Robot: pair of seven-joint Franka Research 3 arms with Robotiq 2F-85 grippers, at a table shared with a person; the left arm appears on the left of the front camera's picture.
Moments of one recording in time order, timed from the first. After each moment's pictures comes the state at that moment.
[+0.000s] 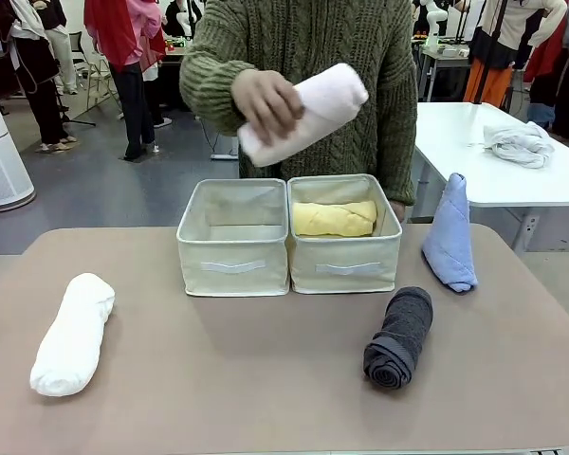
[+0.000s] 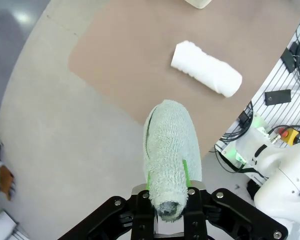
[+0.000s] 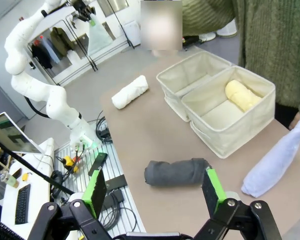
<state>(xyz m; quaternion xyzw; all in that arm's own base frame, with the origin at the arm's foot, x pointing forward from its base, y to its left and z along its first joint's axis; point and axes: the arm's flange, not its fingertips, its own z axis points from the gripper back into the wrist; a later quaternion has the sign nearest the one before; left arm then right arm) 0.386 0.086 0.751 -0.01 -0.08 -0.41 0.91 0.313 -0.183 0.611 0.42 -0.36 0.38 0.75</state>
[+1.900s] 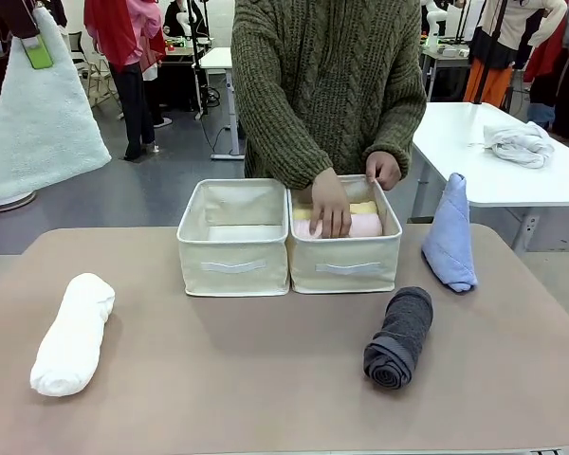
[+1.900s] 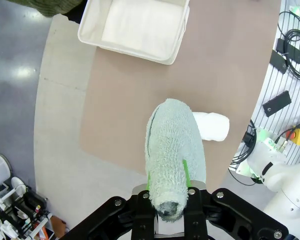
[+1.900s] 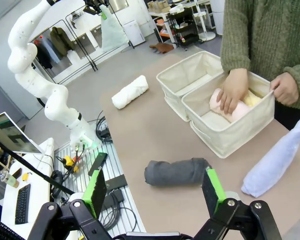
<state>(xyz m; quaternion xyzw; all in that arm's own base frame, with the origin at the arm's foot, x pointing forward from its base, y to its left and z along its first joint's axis) 0.429 -0.119 0.770 0.01 -0.09 -0.56 0.83 0.313 -0.183 0.611 0.42 -0.36 0.38 0.75</state>
